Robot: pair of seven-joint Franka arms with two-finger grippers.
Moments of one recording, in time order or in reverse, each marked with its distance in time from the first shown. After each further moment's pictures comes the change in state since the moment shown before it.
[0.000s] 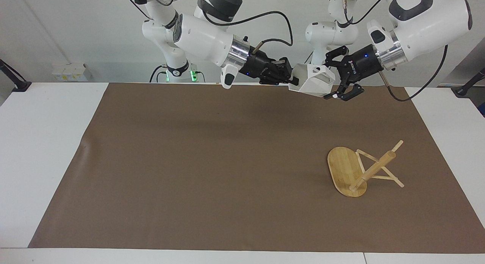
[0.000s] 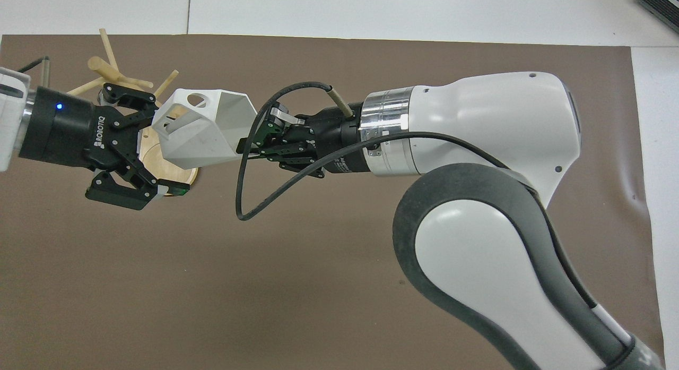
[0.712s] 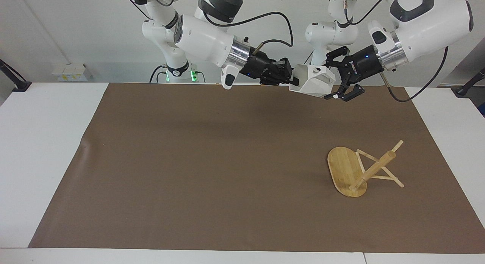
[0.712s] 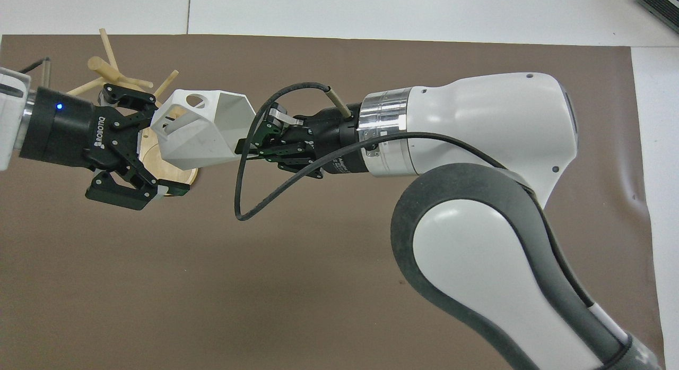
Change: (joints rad) left arm 0.009 0.003 -0.012 -0.002 -0.007 -0.005 0.000; right arm 0.000 0.002 0.006 0.000 0.012 0.004 0.000
